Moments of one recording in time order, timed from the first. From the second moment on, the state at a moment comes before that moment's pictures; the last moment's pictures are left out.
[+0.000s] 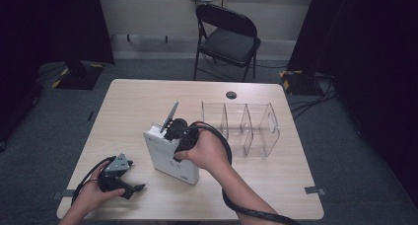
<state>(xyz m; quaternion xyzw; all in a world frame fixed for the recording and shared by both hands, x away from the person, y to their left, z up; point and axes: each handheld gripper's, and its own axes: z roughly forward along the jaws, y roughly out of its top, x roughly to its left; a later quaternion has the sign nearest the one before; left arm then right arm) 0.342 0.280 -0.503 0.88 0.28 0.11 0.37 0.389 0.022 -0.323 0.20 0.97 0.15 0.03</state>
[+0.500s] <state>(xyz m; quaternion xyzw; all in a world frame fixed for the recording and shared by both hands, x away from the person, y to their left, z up) 0.343 0.280 -0.503 0.88 0.28 0.11 0.37 0.385 0.000 -0.317 0.24 0.96 0.15 0.02</state>
